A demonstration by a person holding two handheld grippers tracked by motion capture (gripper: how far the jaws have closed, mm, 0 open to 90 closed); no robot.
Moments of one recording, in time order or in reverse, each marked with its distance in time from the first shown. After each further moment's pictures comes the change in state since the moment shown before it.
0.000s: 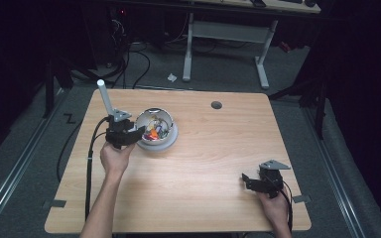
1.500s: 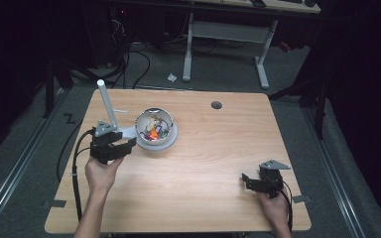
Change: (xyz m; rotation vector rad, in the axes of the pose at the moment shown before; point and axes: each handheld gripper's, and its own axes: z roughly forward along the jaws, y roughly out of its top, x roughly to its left) left arm 0.019 0.016 -0.058 0.020 -0.023 -0.027; right arm 0.000 0.000 0.000 0.000 0.000 0.000
